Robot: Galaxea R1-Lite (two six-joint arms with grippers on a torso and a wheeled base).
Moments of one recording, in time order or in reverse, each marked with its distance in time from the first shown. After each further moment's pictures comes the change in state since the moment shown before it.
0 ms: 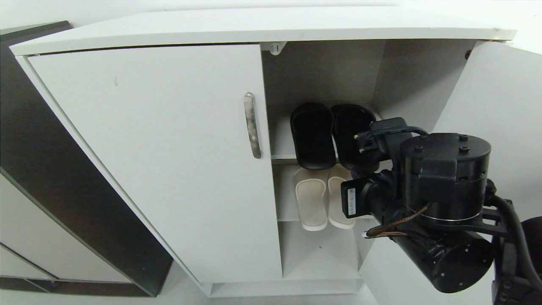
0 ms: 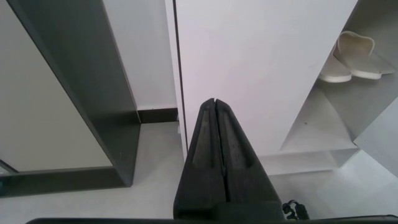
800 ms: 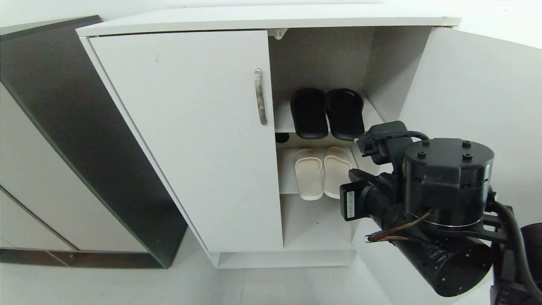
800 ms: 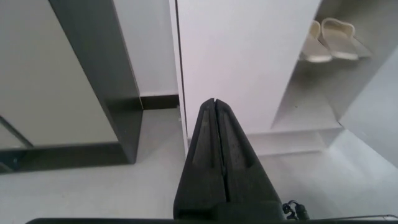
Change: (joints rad) left arm 0.000 0.000 0.000 0.000 0.000 0.000; right arm -0.001 0.002 0.031 -0.061 0.029 -0.006
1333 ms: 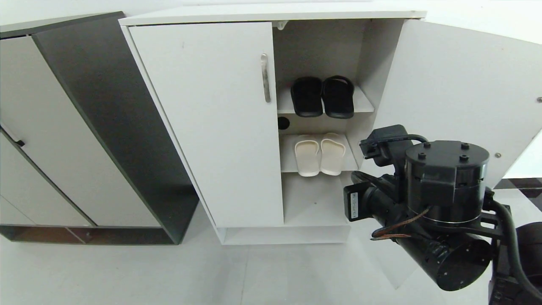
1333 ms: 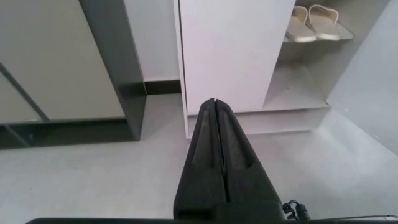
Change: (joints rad) left arm 0.000 0.000 0.000 0.000 0.000 0.000; right arm -0.037 0.001 0.026 -0.007 0.046 -0.005
